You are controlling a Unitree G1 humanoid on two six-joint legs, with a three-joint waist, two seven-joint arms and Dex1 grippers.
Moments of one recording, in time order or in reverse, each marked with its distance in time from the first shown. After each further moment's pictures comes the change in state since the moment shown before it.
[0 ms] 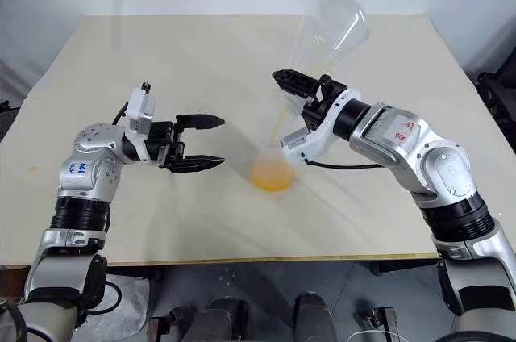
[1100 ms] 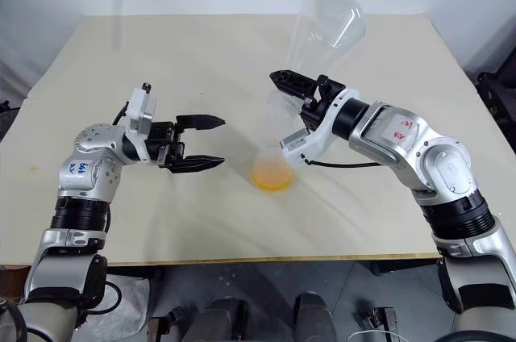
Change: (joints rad) left arm 0.000 0.000 0.000 0.000 0.000 0.010 0.000; right arm -0.014 0.000 0.000 0.009 -0.018 -0.031 -0.018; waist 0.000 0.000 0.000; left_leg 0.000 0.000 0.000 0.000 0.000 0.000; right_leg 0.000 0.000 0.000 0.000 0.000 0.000
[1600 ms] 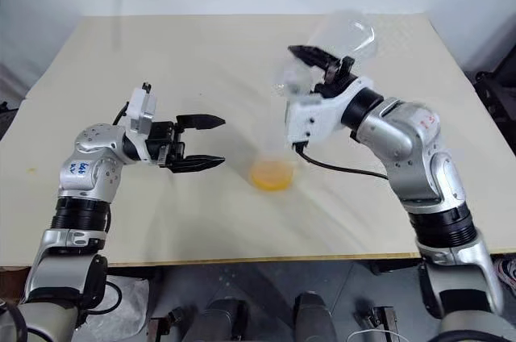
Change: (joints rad) left arm 0.000 -0.004 0.000 0.002 0.001 -0.010 0.005; right arm 0.057 0.158 -0.142 -0.093 0.455 0.395 0.208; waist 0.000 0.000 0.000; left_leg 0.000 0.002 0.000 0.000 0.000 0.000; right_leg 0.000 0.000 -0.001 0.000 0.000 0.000
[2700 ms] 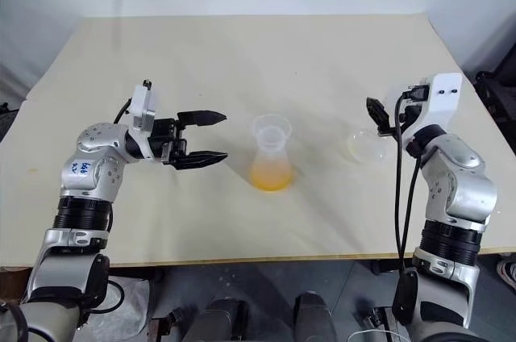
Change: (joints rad) left arm 0.005 -0.008 0.000 -0.014 0.002 0.007 0.047; right arm 0.125 0.160 -0.527 0.231 0.712 0.751 -0.149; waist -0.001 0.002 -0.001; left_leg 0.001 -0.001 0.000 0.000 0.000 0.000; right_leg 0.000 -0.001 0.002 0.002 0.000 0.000
